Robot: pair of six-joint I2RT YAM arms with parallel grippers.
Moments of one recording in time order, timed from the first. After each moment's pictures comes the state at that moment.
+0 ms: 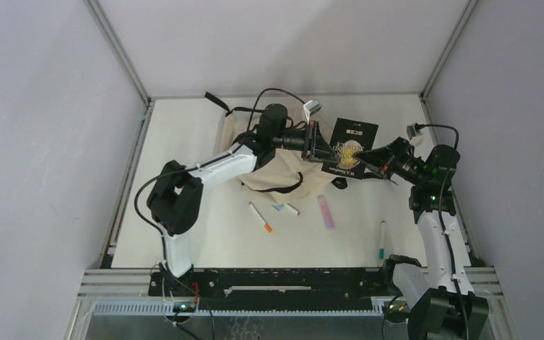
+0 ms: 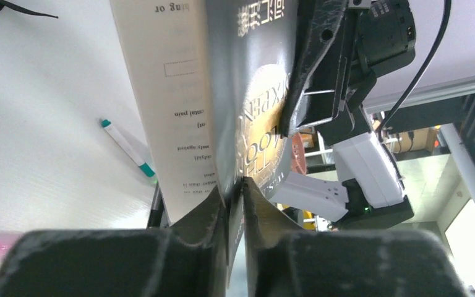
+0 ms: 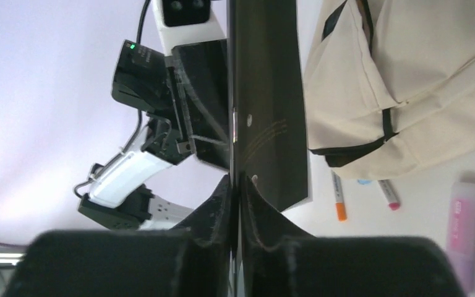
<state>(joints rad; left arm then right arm) -0.72 1.91 1.45 0.33 0.95 -1.06 -0.21 0.90 0.65 0.10 -1.05 1.12</state>
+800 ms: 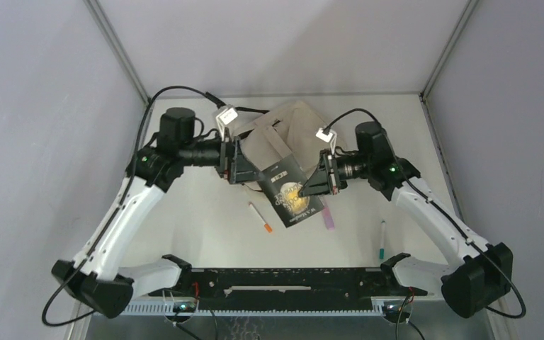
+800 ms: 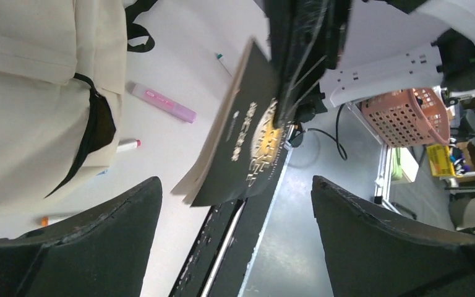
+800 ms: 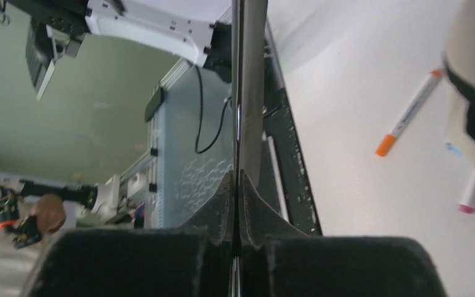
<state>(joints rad) -0.43 1.18 1.32 -0.68 0.86 -0.27 0.42 1.14 1.01 -0.37 -1.13 0.38</state>
